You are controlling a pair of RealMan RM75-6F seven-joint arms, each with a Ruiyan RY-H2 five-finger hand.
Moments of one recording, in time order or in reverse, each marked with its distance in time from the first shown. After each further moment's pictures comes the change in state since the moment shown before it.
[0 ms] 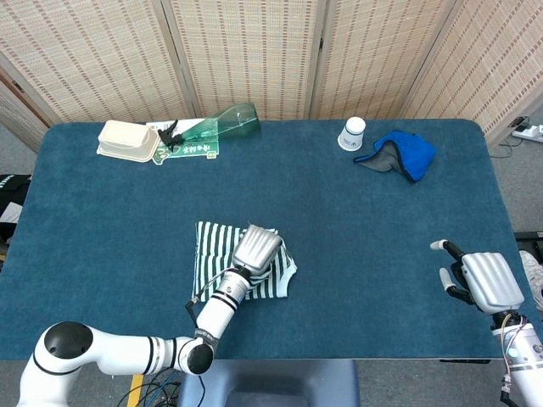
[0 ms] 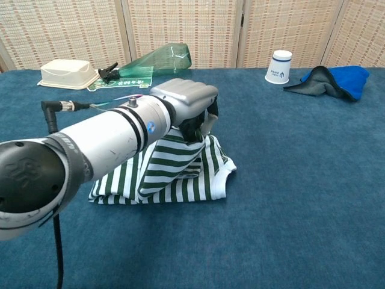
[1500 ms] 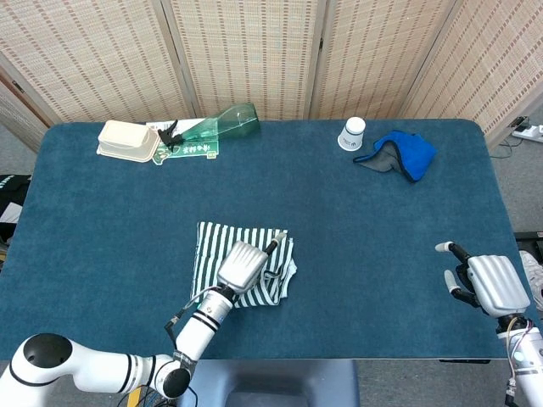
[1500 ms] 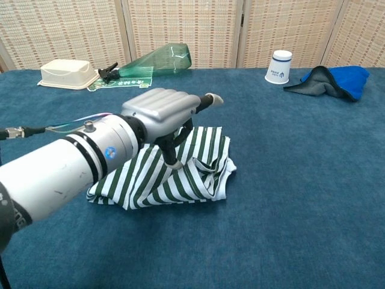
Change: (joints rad) left arm 0.147 0.044 0.130 -0.124 0.229 0.105 -0.117; right arm -0.025 0.005 0.000 0.012 -0.014 0.012 0.029
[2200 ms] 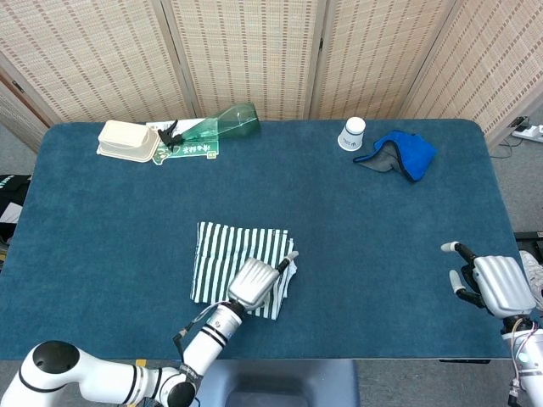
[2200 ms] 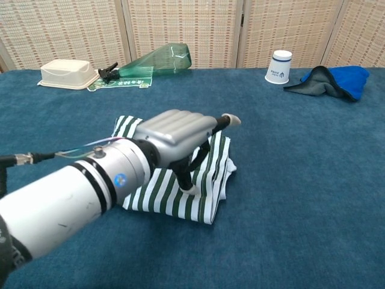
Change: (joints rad) left arm 0.046 -0.042 0.004 -0.031 0.041 -0.020 -0.035; right arm -0.010 0.007 0.005 0.002 0.015 0.003 0.006
